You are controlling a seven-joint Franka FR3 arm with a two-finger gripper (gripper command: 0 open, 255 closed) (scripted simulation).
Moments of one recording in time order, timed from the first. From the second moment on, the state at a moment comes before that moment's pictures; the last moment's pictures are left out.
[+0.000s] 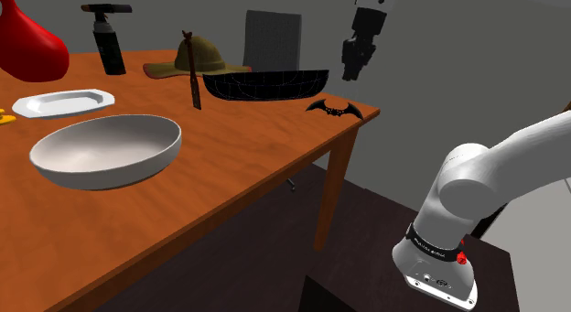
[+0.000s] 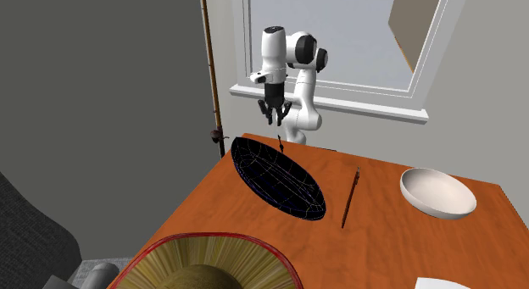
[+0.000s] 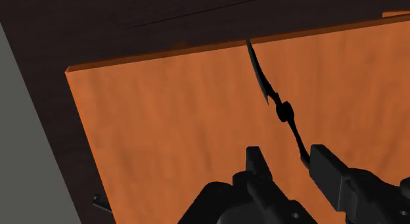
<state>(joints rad) -0.04 -0.66 -0.10 -2.14 0.01 1.56 0.06</state>
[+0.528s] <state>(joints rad) 0.13 -0.61 -0.30 -2.27 0.14 1.65 -0.42</state>
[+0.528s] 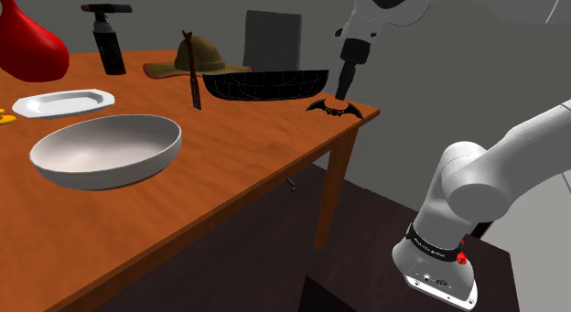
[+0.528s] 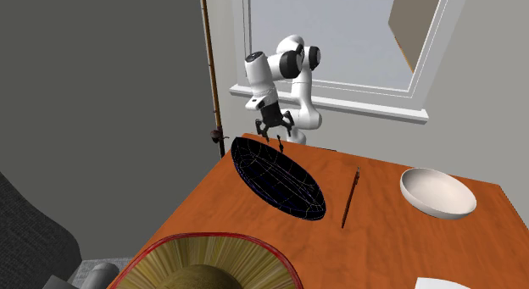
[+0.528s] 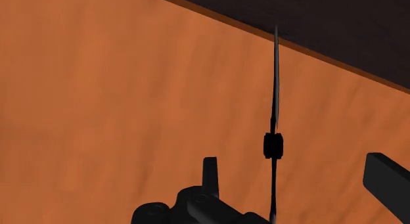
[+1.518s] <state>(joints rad) 0.13 -0.62 -0.30 -2.35 0.14 1.72 -0.44</state>
